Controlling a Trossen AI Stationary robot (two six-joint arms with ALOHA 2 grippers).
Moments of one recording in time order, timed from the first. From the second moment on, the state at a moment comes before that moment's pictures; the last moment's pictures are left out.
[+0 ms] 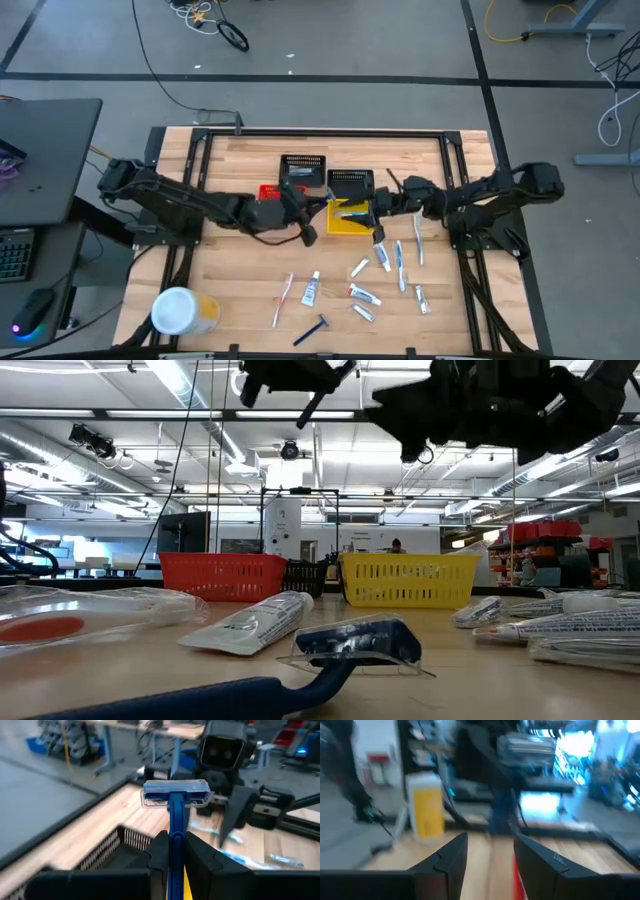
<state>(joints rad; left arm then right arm) -0.23 1.46 1.05 0.10 -0.64 -0.28 -0.04 1.42 0.47 1.01 -0.24 -0.01</state>
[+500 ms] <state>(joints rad) -0.20 1.46 1.05 0.12 -0.58 -0.23 -0.05 1.66 0.67 1.09 -0.26 0.04</state>
